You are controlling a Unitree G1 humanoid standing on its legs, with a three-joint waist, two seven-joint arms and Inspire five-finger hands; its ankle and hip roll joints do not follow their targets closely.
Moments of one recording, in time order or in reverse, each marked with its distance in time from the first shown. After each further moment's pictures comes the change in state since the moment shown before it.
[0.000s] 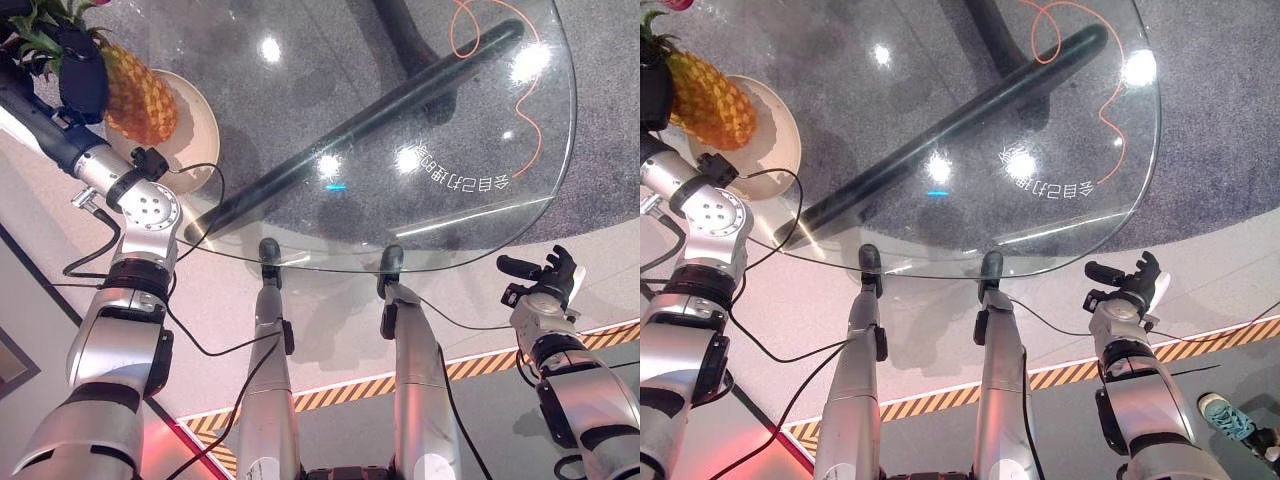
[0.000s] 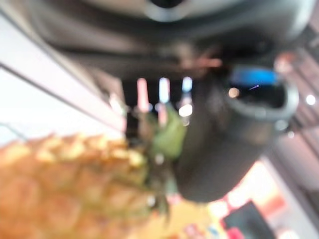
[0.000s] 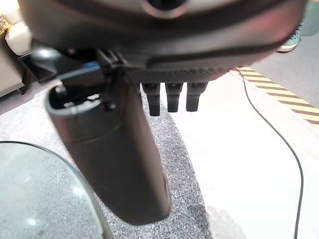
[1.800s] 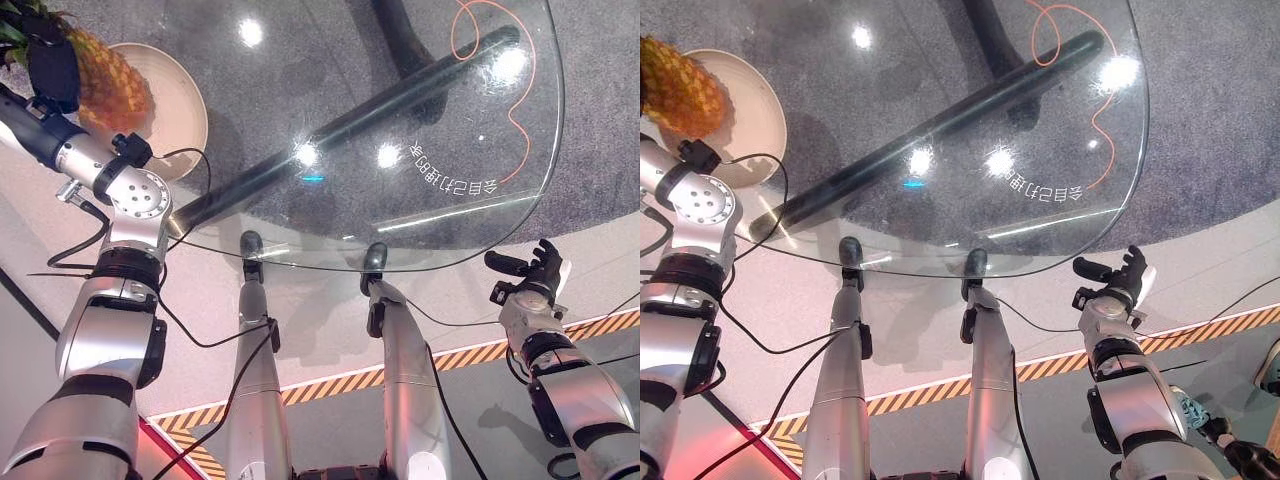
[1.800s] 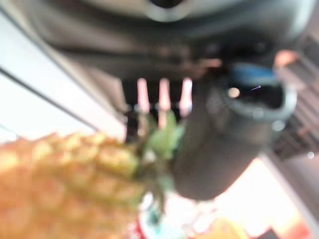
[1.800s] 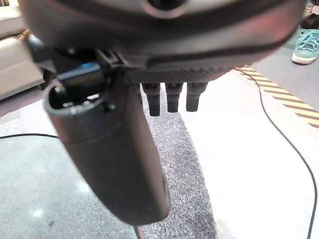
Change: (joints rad) left arm -0.062 0.035 -0.016 0.050 0.002 0.004 0.102; right arm -0.011 0.036 0.024 -0.007 -0.012 -0.024 0.000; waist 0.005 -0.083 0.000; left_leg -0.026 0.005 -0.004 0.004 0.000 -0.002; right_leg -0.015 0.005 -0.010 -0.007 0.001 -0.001
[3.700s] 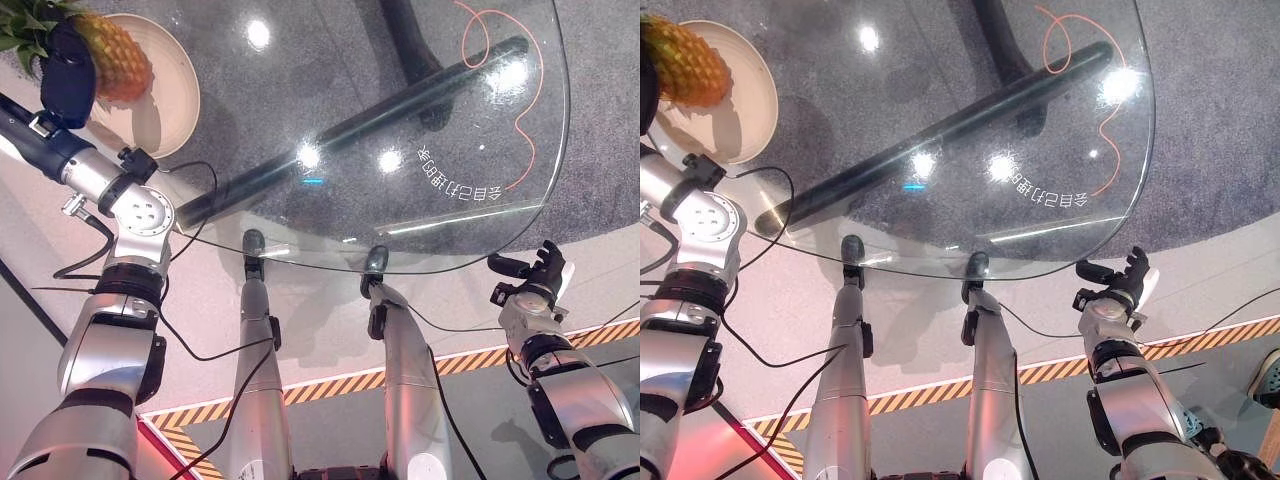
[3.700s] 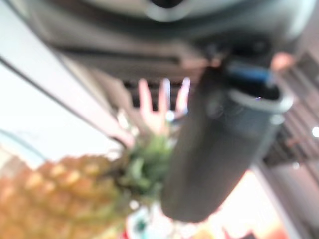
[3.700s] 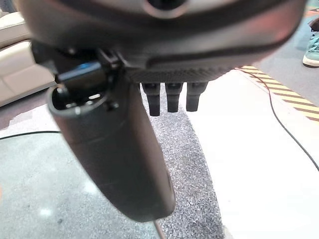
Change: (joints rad) left arm 0.110 -0.004 0.007 -0.102 0.032 -0.107 -0.019; right arm 0.011 0.004 -0.002 0.003 0.000 -0.022 -0.025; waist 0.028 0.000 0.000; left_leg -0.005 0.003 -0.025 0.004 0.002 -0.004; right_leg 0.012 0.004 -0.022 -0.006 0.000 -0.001
